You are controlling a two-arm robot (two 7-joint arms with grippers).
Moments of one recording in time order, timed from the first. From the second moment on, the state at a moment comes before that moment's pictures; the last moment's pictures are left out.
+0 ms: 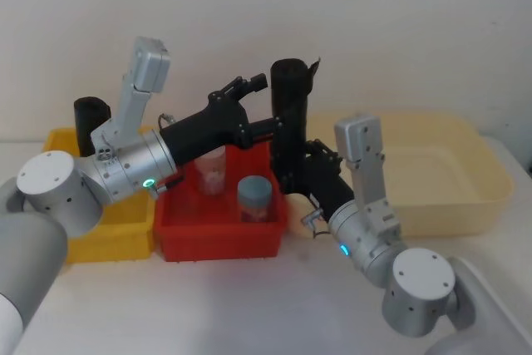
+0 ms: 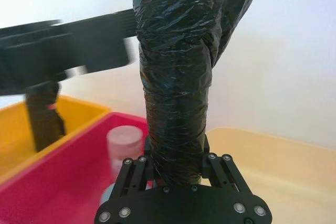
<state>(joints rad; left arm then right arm) -0.98 -0.04 0.48 -0.55 -0.57 -0.32 -1.08 0.36 0.10 -0.23 -1.32 0.07 -0.06 0.17</state>
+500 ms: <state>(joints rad) -0.98 -0.04 0.48 -0.55 -0.57 -0.32 -1.08 0.48 0.11 -0.17 -1.17 0.02 -0.08 0.07</state>
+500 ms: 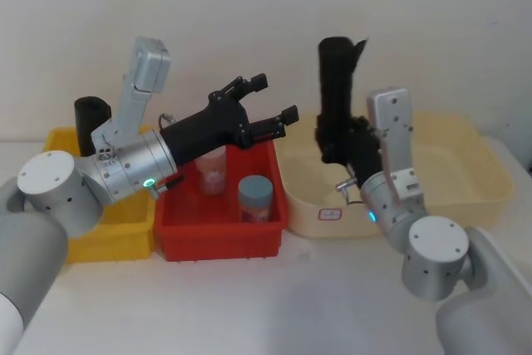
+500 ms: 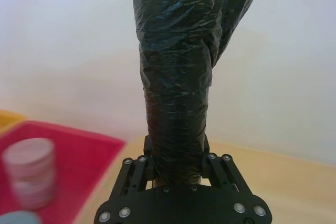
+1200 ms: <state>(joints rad) -0.98 -0.04 0.48 -0.55 -0.57 -0.32 -1.08 0.60 0.17 -0.07 -1.00 -0.01 -0.12 0.00</state>
